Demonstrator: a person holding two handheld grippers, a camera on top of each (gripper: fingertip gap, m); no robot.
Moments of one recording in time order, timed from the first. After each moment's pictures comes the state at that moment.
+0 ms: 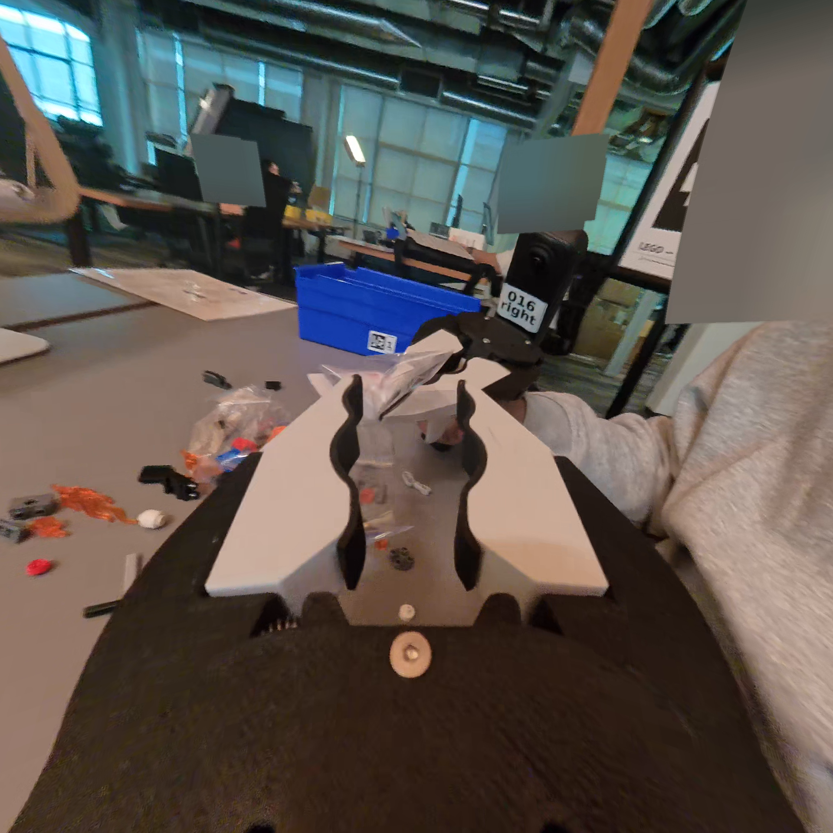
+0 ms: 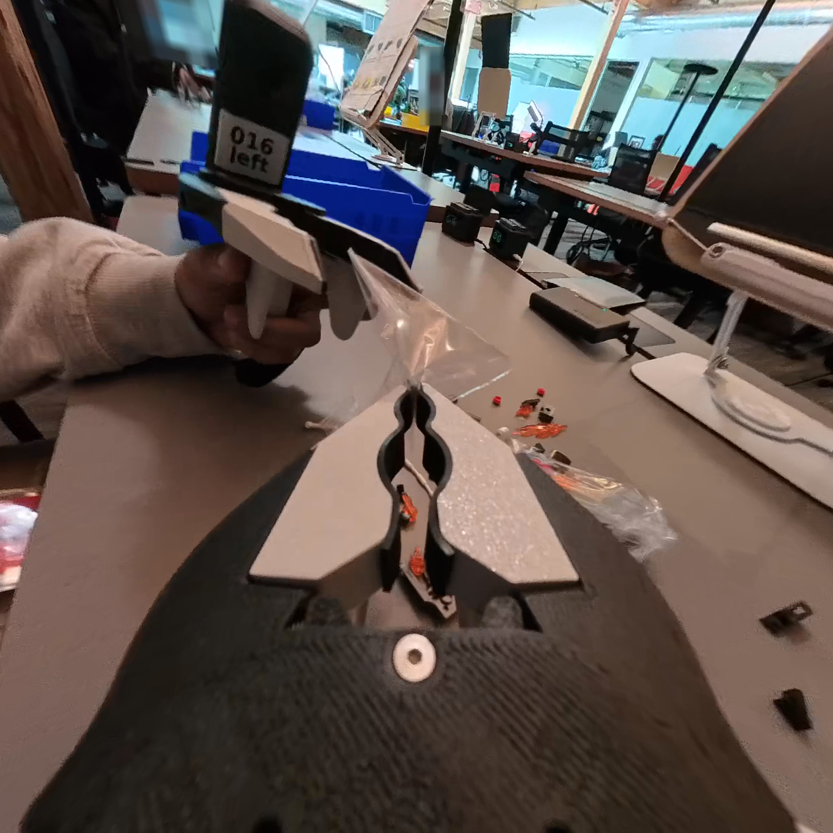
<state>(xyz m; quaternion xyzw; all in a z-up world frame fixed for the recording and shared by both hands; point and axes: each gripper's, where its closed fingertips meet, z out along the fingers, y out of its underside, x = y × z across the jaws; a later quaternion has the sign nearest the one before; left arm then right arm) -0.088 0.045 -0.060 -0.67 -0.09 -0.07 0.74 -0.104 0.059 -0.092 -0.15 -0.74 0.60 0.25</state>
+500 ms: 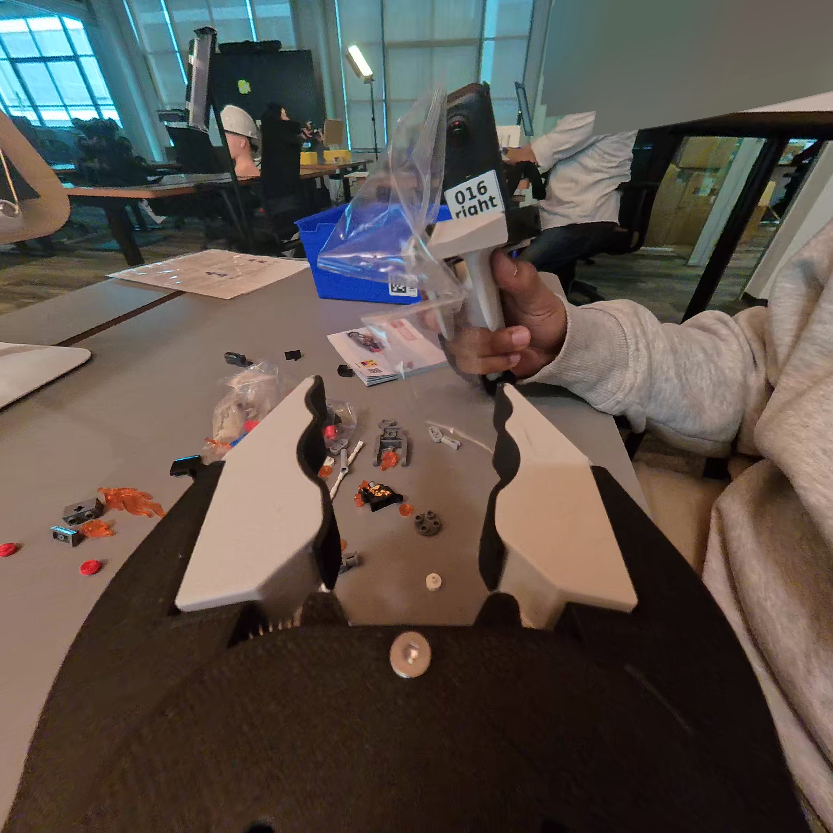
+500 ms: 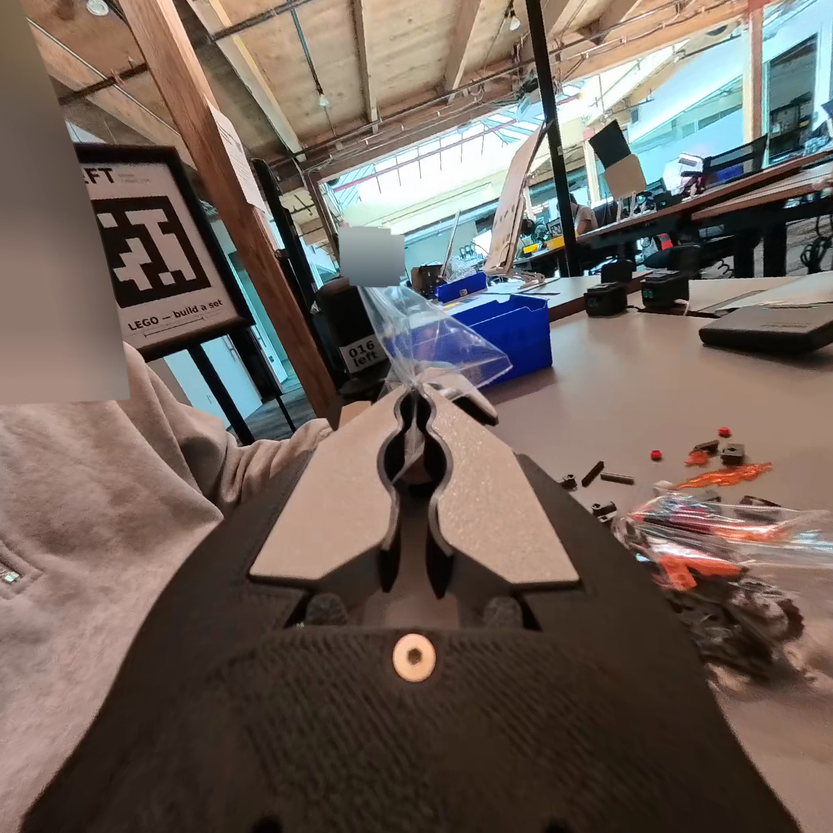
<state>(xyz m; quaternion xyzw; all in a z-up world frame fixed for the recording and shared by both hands) -0.077 0.062 -0.089 -0.73 -0.03 0.03 0.68 -0.080 0.075 -0.040 -0.19 -0.60 0.77 -0.03</state>
